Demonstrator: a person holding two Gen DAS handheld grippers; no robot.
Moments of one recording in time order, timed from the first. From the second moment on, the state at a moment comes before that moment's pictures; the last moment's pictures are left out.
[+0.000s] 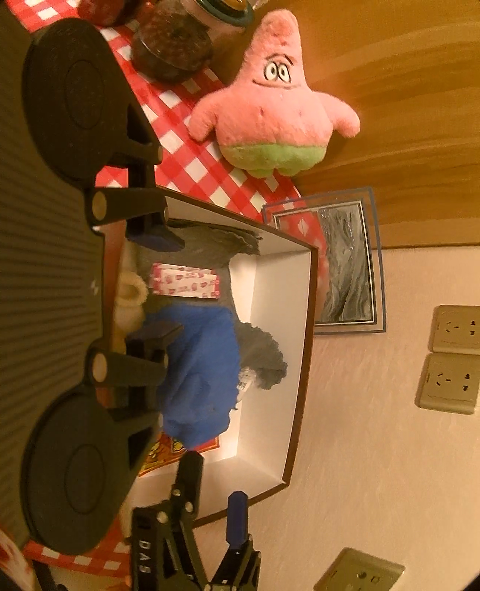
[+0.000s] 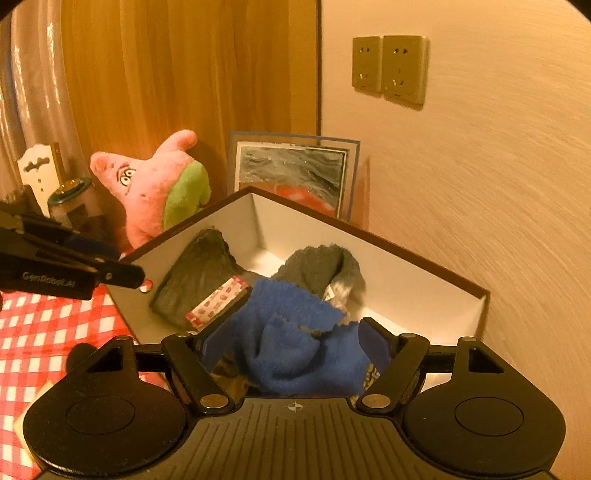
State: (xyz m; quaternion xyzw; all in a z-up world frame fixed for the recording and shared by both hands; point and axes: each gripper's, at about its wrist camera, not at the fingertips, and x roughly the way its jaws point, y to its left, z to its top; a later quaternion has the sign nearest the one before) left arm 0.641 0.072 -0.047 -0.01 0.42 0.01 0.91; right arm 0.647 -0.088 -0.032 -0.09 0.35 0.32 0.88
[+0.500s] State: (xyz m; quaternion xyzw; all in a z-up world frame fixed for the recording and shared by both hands) left arm 0.522 0.107 -0.029 -0.03 0.41 0.07 0.91; right arm 0.579 -0.115 -0.003 -0.03 0.35 0.33 0.88
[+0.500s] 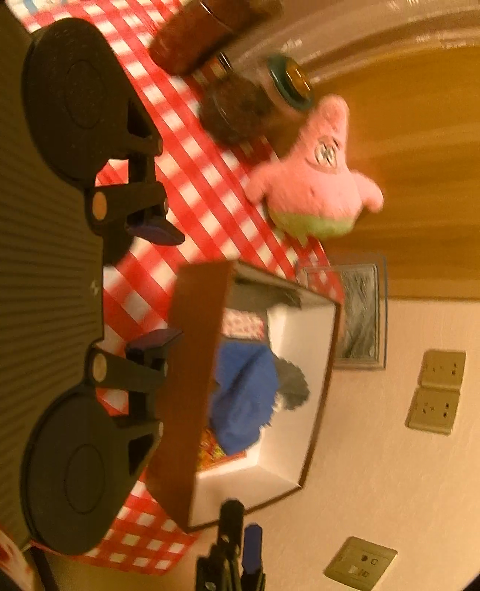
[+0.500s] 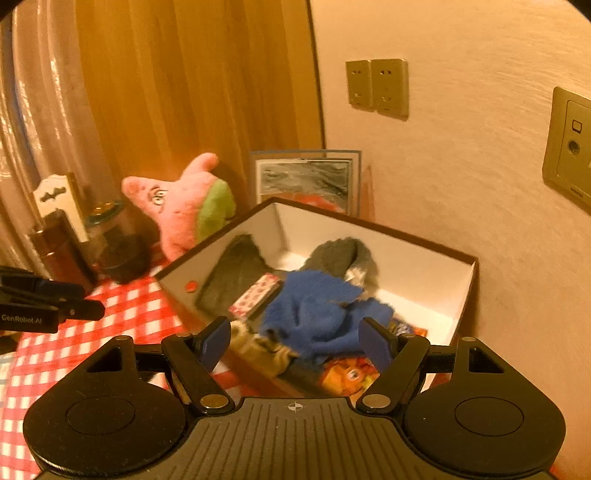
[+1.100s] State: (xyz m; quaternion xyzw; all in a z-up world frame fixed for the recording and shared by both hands) left arm 0.412 0.135 -0.059 -0.07 0.44 0.14 0.88; right arm 0.492 -0.066 -0.035 -0.04 0.41 0.40 0.82
